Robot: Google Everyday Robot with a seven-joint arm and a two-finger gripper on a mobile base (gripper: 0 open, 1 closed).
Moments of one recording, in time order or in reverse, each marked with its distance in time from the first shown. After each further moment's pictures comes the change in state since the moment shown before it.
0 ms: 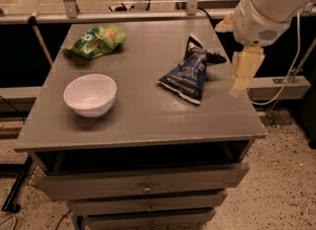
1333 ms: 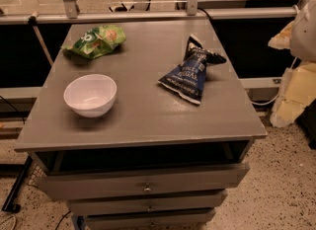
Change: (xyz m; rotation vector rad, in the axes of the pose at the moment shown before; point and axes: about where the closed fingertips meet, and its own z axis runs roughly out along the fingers) arm 0.037 0.094 -0.075 -0.036 0.095 0.313
